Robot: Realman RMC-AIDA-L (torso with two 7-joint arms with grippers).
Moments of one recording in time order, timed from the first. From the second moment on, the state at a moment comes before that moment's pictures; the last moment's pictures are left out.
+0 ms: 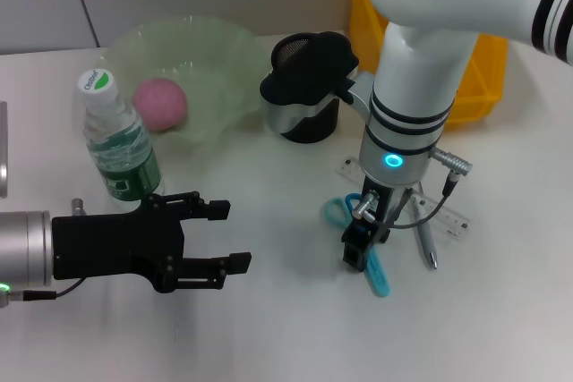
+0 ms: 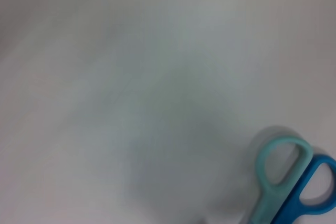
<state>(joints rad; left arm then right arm) -0.51 -2.04 1.03 0.60 1.82 1.54 -1.28 1.12 2.09 -1.75 -0.64 -2.49 -1.40 2.89</state>
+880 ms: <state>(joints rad) -0.51 -2.04 1.03 0.60 1.82 1.55 -1.28 1.12 2.09 -1.75 -0.64 -2.49 -1.40 2.90</state>
